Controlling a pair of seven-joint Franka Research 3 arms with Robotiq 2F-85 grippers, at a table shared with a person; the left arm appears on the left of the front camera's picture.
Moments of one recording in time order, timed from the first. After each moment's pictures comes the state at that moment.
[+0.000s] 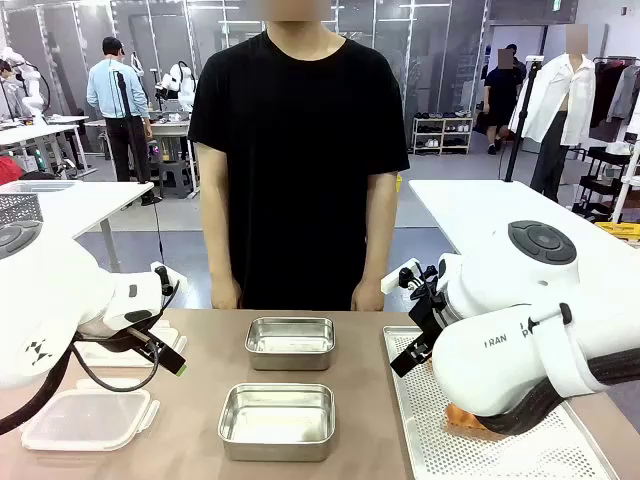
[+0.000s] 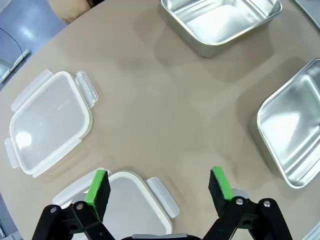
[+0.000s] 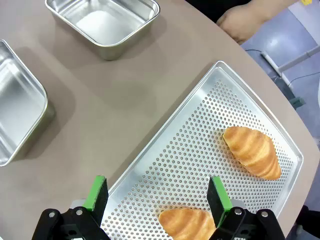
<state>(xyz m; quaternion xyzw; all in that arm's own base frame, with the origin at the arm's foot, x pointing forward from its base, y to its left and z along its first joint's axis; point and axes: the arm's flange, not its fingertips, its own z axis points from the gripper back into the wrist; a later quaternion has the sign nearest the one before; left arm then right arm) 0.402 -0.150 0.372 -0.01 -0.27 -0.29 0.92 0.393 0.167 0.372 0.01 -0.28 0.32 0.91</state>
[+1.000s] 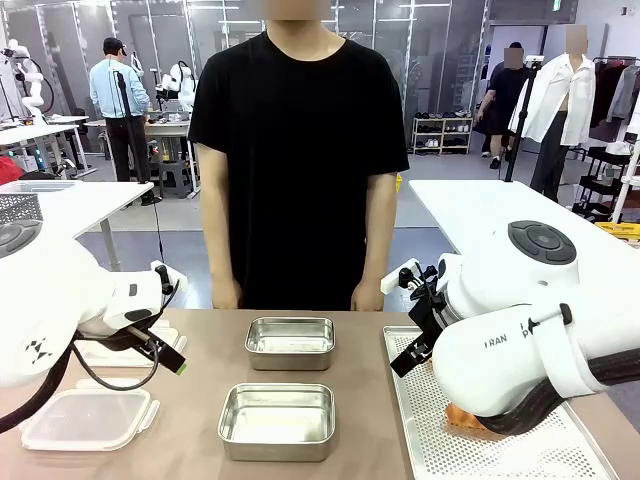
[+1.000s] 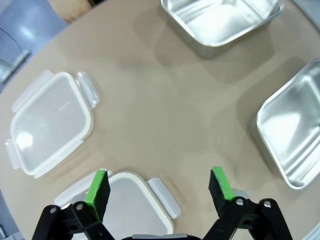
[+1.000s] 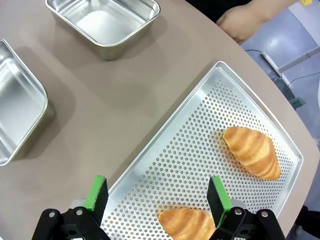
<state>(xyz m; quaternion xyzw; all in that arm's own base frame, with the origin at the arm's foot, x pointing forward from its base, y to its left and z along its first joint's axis) 0.403 -0.149 0.378 -0.01 -0.27 -0.29 0.92 0.393 0.167 0.372 0.01 -0.28 0.32 0.90</state>
